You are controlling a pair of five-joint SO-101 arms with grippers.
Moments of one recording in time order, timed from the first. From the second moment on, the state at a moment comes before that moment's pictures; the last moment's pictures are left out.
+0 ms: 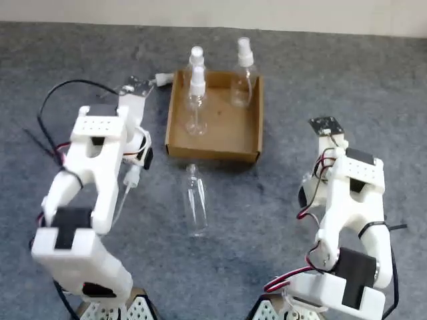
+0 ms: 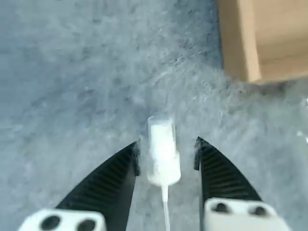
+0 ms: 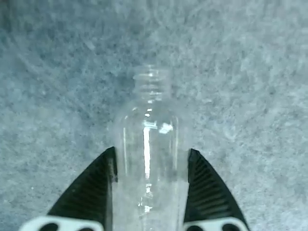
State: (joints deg) left arm -6.1 8.7 13.4 68.5 -10.0; right arm 13.5 -8.1 35.4 61.8 30.8
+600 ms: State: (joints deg) left arm -5.9 16.1 11.6 68.5 -9.8; right arm 13.2 -8.1 35.4 61.8 30.8
